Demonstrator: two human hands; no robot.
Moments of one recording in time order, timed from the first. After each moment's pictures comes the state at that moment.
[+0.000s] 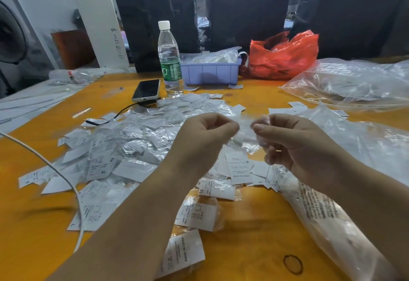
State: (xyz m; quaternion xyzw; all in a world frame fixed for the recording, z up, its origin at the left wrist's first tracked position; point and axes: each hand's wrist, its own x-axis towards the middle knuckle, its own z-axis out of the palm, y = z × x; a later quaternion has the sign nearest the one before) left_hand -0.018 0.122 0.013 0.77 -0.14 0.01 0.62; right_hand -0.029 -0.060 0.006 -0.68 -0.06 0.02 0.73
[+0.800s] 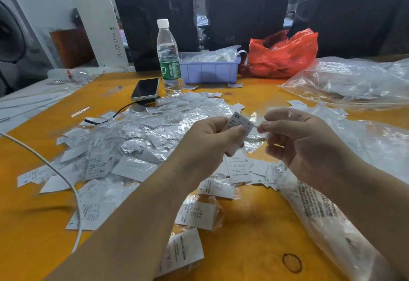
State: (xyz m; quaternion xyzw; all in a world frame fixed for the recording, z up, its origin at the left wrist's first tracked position) left_hand -0.020 0.117 0.011 0.76 -0.16 -0.06 0.63; right_hand -0.029 -0.061 0.007 -0.61 0.00 -0.03 0.80
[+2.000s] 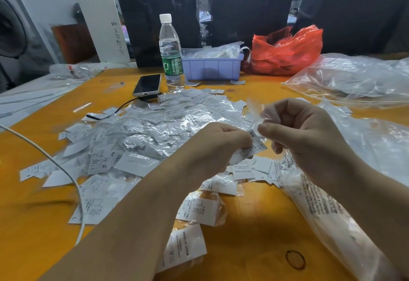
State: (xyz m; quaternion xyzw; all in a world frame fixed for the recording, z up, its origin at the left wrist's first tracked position) left_hand -0.020 0.115 0.013 0.80 -0.16 -0.15 0.56; right_hand -0.040 -0.056 0.006 -0.73 -0.15 -0.14 0.65
